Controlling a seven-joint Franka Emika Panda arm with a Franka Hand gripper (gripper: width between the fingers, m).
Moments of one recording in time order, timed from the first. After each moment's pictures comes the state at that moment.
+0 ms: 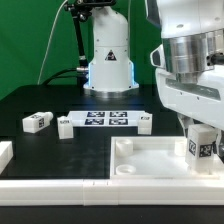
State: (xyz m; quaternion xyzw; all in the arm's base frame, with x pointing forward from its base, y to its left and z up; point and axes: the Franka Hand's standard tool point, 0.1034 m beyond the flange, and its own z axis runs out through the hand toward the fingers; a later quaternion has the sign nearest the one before) arm 0.633 0.127 0.070 -0.82 0.57 0.02 0.08
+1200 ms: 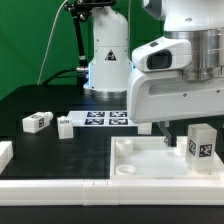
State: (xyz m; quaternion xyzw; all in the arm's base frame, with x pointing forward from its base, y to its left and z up) arm 0.637 0.115 0.075 -1.00 -0.05 0.00 0.04
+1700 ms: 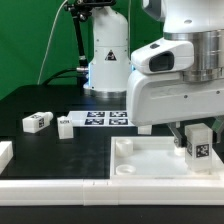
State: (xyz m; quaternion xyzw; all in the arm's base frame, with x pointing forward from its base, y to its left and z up) arm 0.636 0.115 0.073 -1.00 -0.06 0.00 0.04
